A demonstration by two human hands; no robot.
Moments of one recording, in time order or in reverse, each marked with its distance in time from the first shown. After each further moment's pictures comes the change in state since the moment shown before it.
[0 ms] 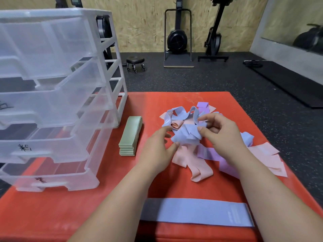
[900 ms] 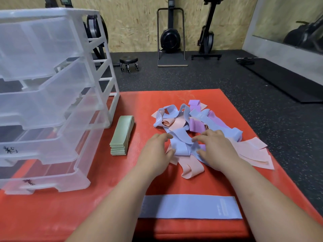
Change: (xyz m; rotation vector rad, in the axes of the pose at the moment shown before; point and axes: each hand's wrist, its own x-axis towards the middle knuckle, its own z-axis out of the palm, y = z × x) left_hand -0.008 0.006 0.021 0.201 -0.102 0.027; right_hand -0.013 0.053 -0.021 -1.094 -0.214 -0.019
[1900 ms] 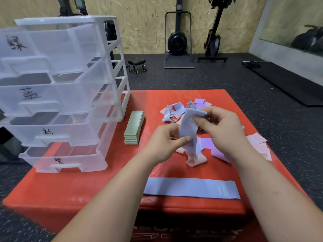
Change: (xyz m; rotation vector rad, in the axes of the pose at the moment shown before) left_hand -0.033 0.032 -0.042 -0.549 -0.094 0.064; right_hand -0.054 -0.068 -0.082 1.139 0.245 -0.134
